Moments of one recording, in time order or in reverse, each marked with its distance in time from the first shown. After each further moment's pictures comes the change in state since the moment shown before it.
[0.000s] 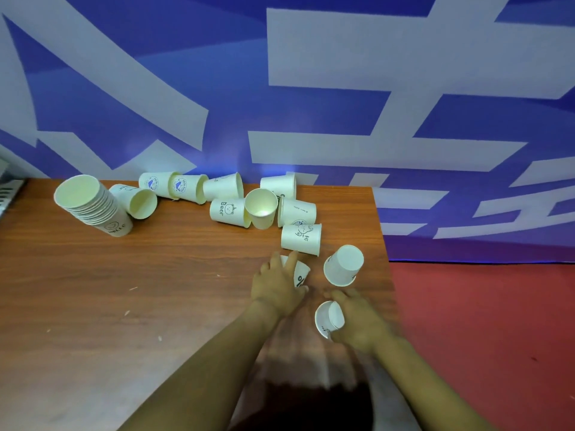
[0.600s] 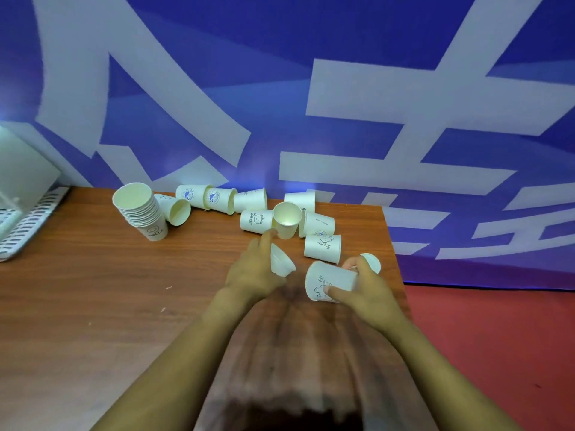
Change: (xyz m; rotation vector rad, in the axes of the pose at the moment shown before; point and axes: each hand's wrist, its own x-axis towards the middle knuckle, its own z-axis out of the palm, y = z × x) left_hand -0.058 -0.071 -0.091 -0.396 0.136 0.061; right_hand -0.029 -0.090 -0.038 0.444 0.334 0.063
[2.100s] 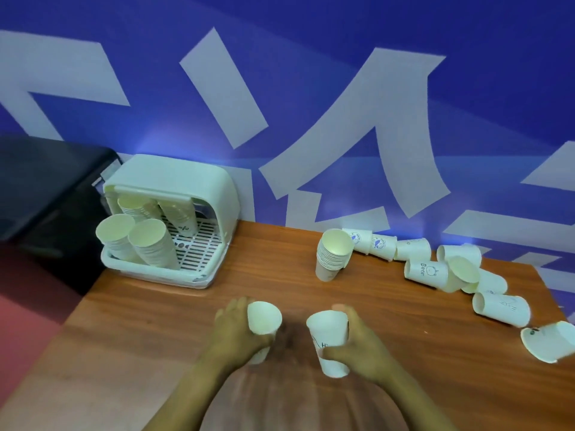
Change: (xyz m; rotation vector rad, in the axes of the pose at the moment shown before) left_hand -0.102 -0.358 -0.241 -0.024 0.197 -0.185; right_hand -0.024 -0.255 0.329 -0.011 -0.297 -0.022
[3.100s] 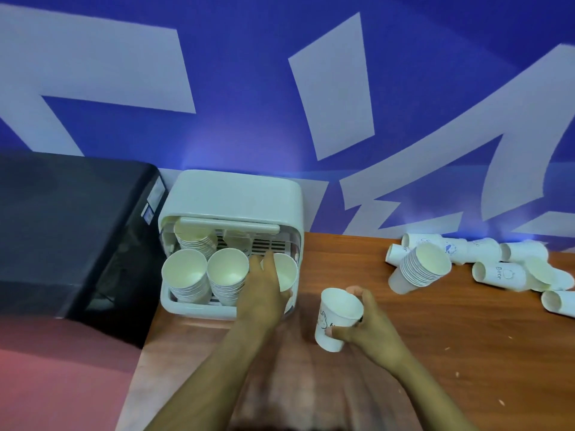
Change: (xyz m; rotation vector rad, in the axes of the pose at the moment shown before) left_hand 0.145 -0.103 -0.121 0.108 0.023 0.154; right_hand 0.100 -0.146 0.134 0.205 0.214 0.047
